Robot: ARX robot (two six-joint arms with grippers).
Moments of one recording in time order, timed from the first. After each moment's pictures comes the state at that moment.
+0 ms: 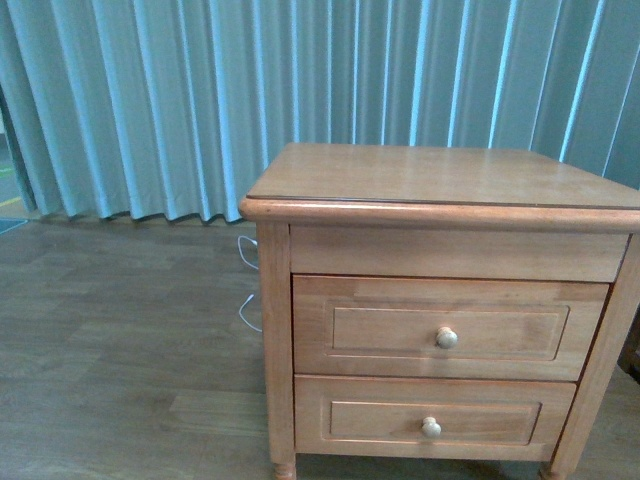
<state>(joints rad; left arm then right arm) 0.00 0.00 0.01 0.00 0.00 -0.01 0.20 0.71 0.41 -0.12 0.11 0.34</state>
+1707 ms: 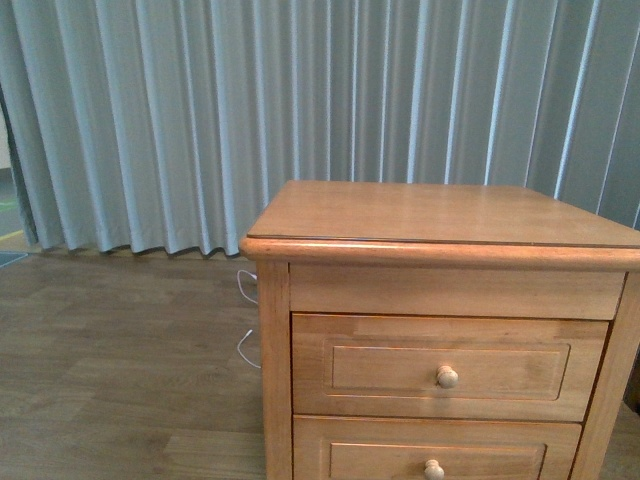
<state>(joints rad) 0.00 0.00 0.01 -0.01 0.00 0.00 0.00 0.00 0.01 0.00 0.00 0.00</state>
